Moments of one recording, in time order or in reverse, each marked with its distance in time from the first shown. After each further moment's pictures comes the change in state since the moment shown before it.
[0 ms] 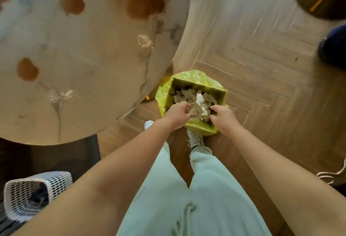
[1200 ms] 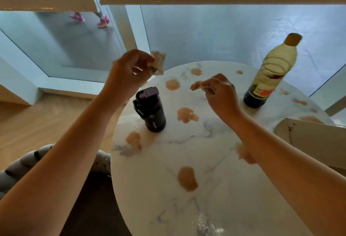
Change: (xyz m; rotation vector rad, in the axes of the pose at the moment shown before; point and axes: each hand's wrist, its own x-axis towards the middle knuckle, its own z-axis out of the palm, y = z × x) left_hand -0.222 -0.199 -0.569 -0.186 1.312 0.433; right_hand 0.041 -0.645 0.032 -0.061 0.516 -1.239
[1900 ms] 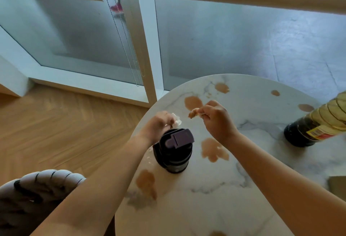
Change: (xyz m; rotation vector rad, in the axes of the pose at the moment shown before) left_hand 0.049 -0.248 0.106 0.222 -0.488 -0.168; right_hand 0.073 0.041 0.160 0.040 -0.241 -0.053
